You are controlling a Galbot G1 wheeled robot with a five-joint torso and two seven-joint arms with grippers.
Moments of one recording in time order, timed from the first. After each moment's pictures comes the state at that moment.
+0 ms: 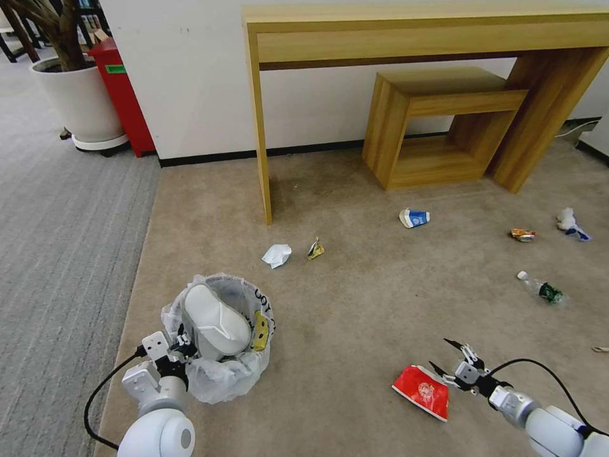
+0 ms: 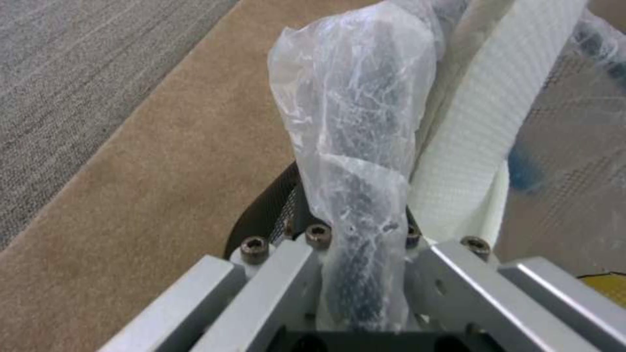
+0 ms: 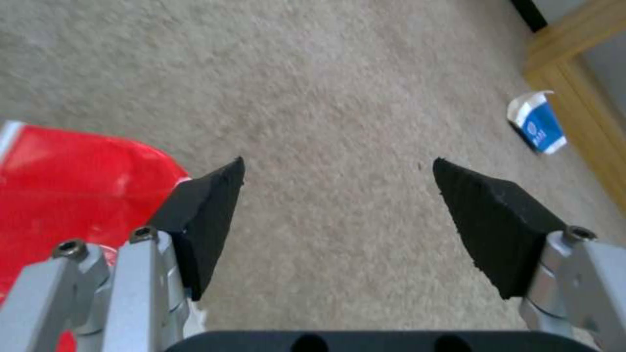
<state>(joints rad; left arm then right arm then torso) 1.56 -1.61 -0.64 -2.09 -0.36 0.34 -0.28 -1.20 0.57 -0.09 1.32 0.10 0.36 0.06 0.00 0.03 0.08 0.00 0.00</state>
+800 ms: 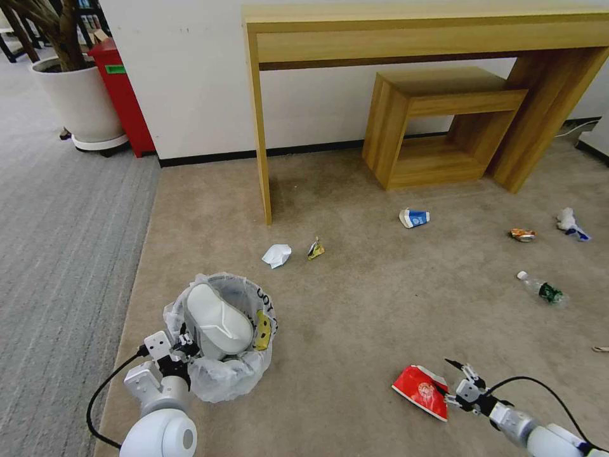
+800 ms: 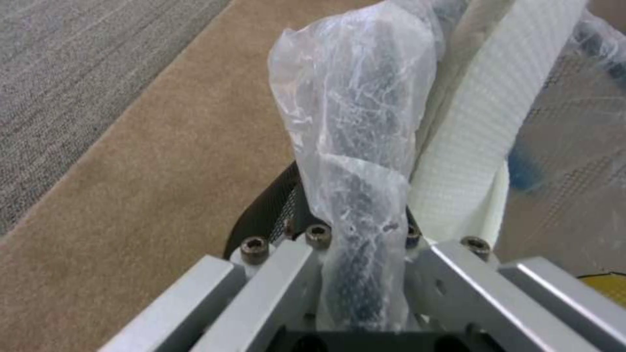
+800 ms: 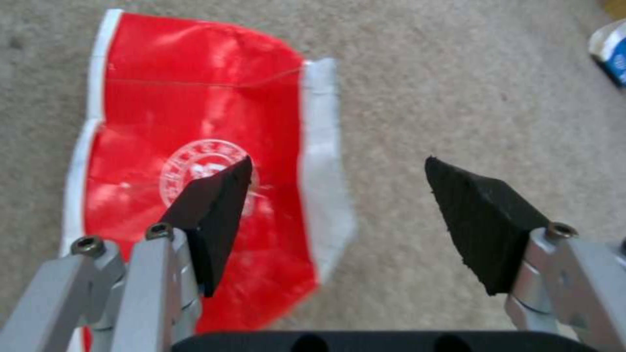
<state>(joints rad) 1.56 -1.61 -0.63 -2.09 -0.36 0.33 -0.28 -1.17 0.62 -0.20 1.20 0.14 0.35 0.05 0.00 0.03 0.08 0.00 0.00</state>
